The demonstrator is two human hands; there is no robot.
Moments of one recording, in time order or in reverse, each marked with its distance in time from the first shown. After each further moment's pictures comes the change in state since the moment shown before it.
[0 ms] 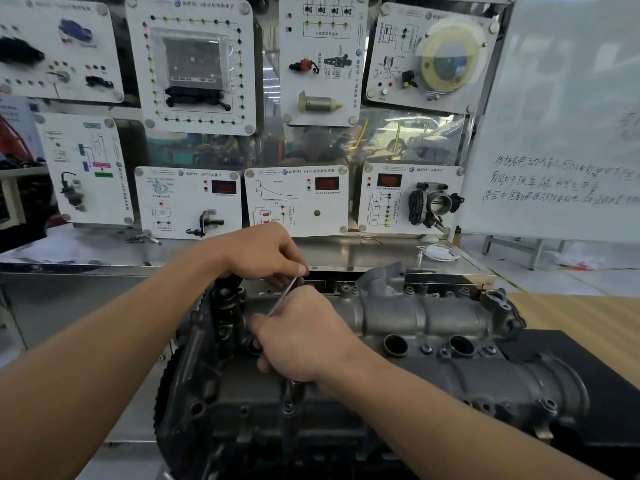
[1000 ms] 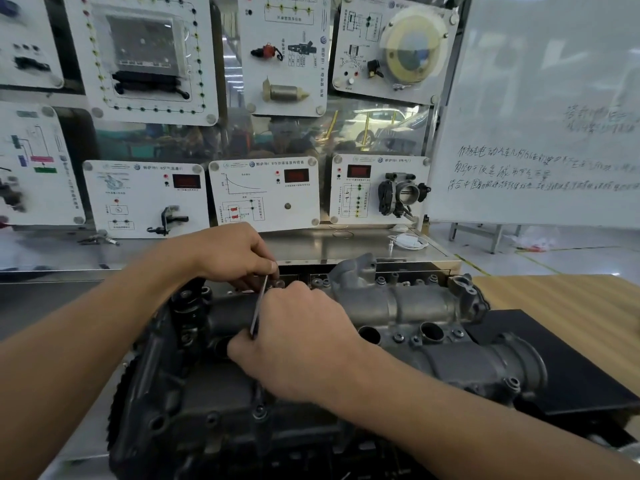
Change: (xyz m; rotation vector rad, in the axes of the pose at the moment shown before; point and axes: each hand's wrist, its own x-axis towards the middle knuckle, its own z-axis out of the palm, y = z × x) left_hand 0.000 0.007 0.007 0.069 -0.010 -0.086; right_hand -0.017 0.008 -0.015 -0.609 0.216 -0.253
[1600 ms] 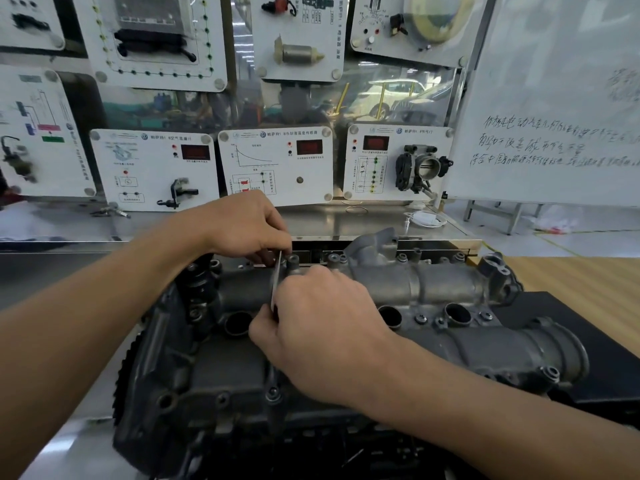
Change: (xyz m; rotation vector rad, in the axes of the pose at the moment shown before) left_hand 0.006 -0.003 0.008 0.009 0.097 0.040; right_hand -0.008 0.006 0.005 -0.051 0.068 -0.120
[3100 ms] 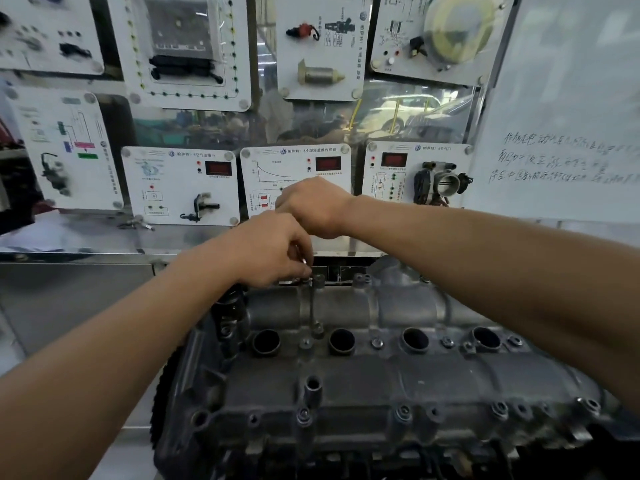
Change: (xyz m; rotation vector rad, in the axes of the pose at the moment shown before) left_hand -0.006 -0.006 -0.006 0.396 0.113 0.194; right_hand 0.197 0.095 0.012 -0.474 -0.114 -0.546
